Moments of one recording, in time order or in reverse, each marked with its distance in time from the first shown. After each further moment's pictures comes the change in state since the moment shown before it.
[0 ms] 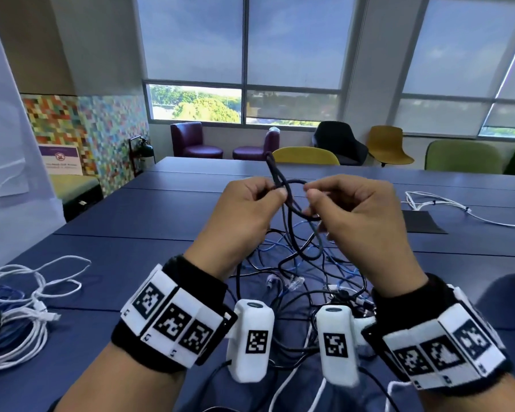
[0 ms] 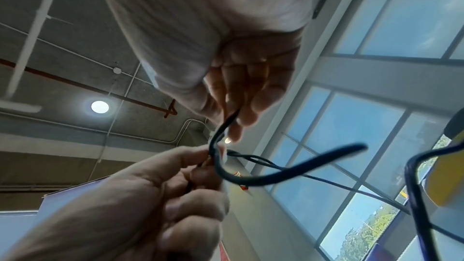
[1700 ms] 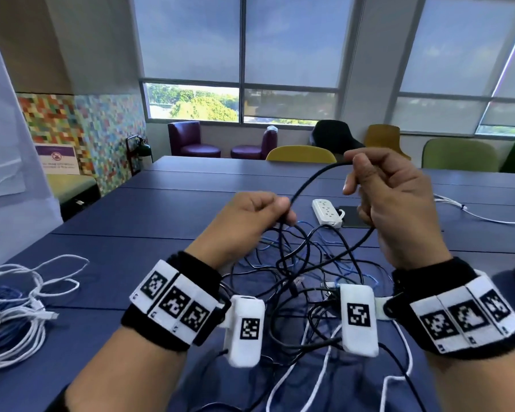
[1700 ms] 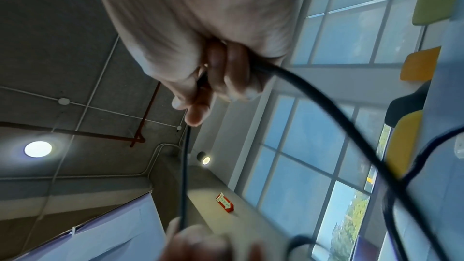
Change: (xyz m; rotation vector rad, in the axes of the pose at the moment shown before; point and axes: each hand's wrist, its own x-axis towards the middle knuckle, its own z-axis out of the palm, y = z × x) left_hand 0.007 -0.025 -0.001 -0.046 -0.206 0.002; right_hand 0.021 0.022 -0.031 0.361 0.061 0.013
